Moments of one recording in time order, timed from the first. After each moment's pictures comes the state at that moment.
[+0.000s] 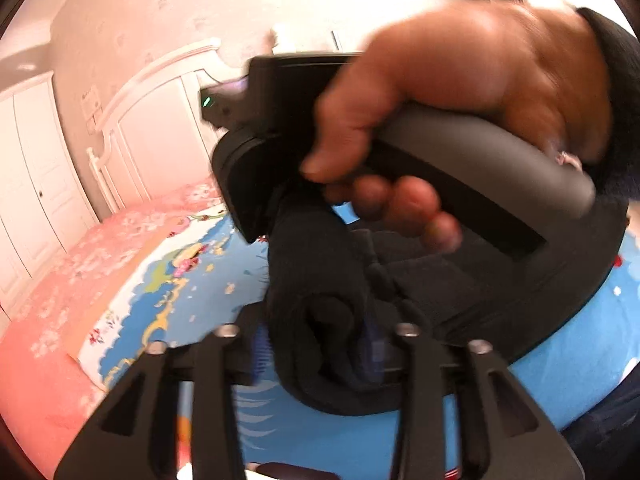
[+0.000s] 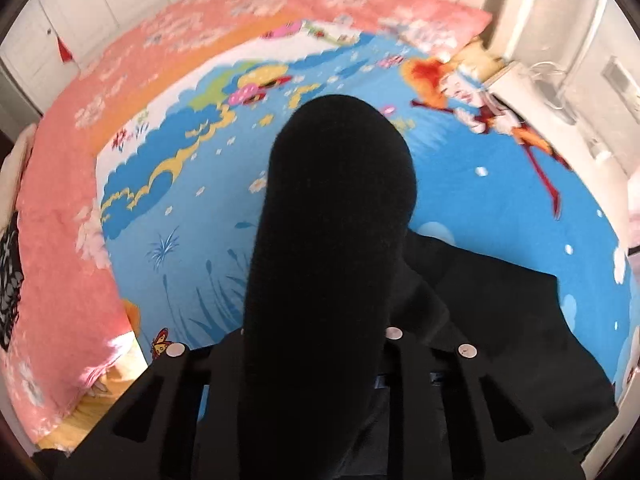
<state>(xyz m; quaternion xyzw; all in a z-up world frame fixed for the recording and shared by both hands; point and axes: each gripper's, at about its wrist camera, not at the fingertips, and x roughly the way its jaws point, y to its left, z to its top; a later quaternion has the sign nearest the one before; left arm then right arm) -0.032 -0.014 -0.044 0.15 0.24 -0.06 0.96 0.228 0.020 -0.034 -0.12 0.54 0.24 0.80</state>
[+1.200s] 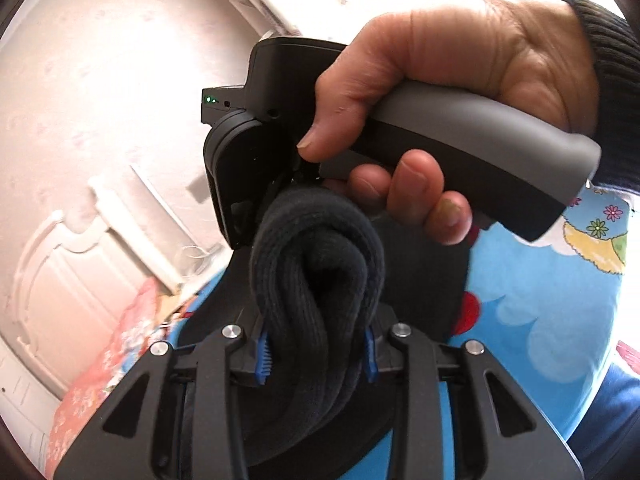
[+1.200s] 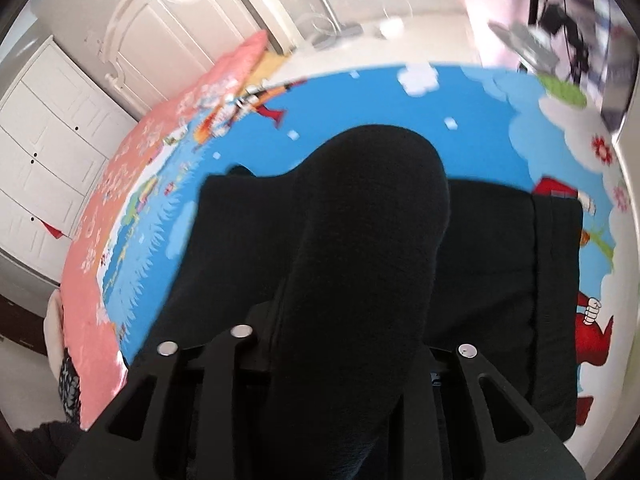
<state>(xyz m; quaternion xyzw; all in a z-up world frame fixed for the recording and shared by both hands) -0.075 -0.273 -0.078 0.35 0.13 -0.27 0.89 0.178 -0.371 -0.073 0.16 0.52 0.15 0.83</state>
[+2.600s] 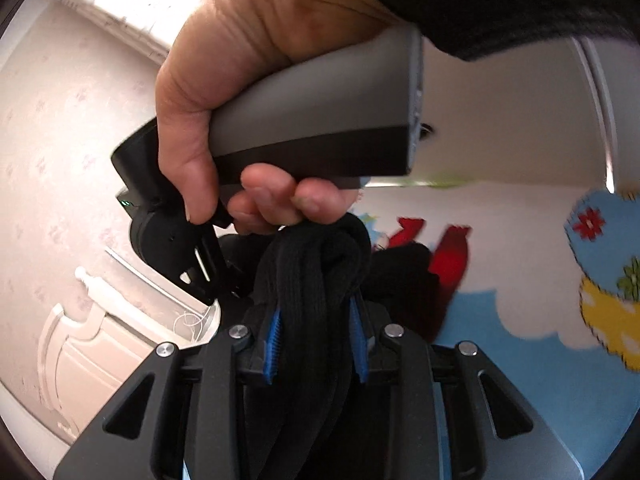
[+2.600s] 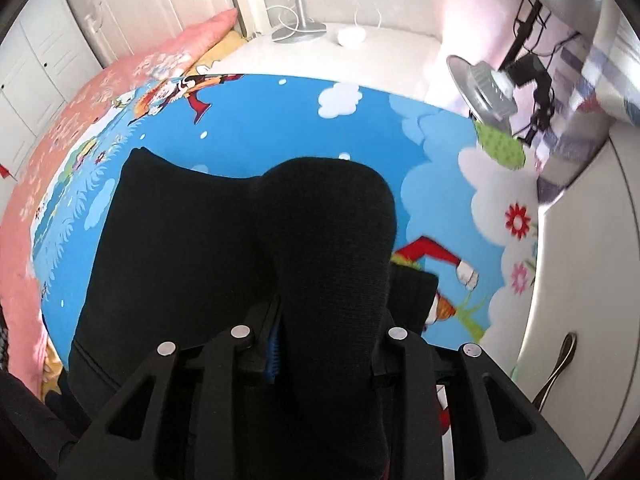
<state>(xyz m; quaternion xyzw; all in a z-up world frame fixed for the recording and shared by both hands) -0.022 -0.377 -0.107 0.46 0.07 -0.27 0.84 0.212 -0.436 -0.051 0.00 0.54 0.09 0.84</state>
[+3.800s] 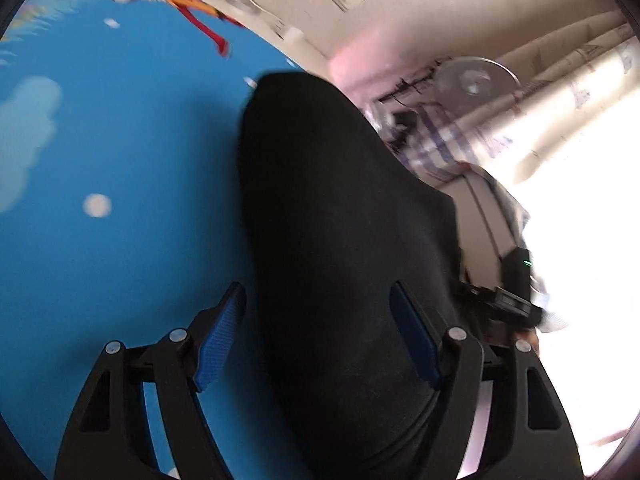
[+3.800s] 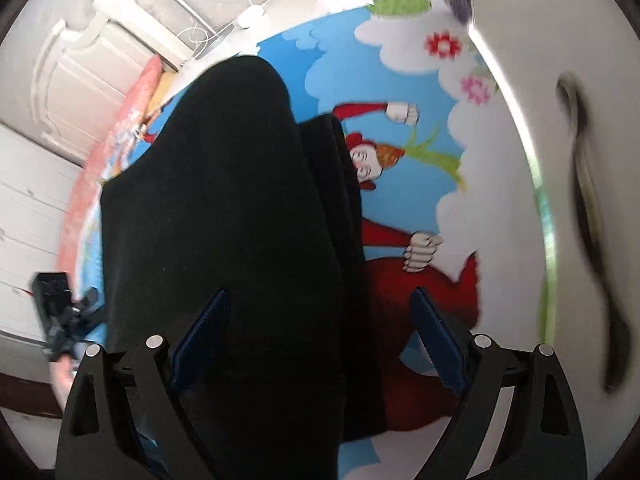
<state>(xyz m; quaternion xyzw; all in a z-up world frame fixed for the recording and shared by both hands) 0.221 -0.070 -0.143 -0.25 0.49 -0.37 0.75 0.154 -0.513 -0.124 0.25 0.56 0.05 0.79</state>
